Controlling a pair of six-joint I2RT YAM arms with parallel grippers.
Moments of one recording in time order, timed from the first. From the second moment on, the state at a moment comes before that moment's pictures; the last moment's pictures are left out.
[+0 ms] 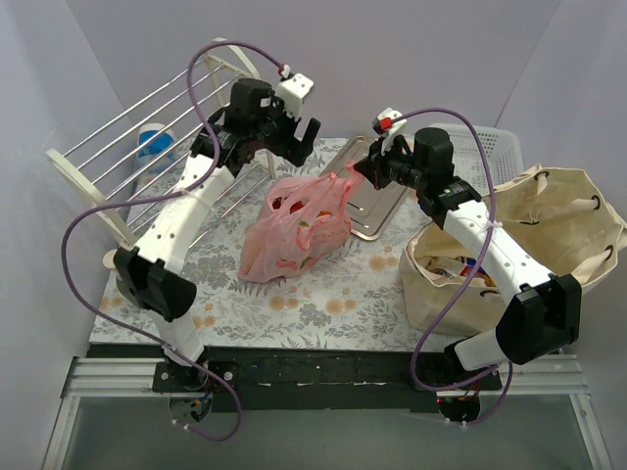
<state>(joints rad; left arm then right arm) -0.49 1.73 2.03 -0.72 0.13 0.20 0.40 1.43 1.26 -0.08 -0.45 -0.08</state>
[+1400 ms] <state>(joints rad) -0.49 1.62 1.62 -0.57 0.03 0.23 0.79 1.42 1.13 0.00 -0.44 -0.65</state>
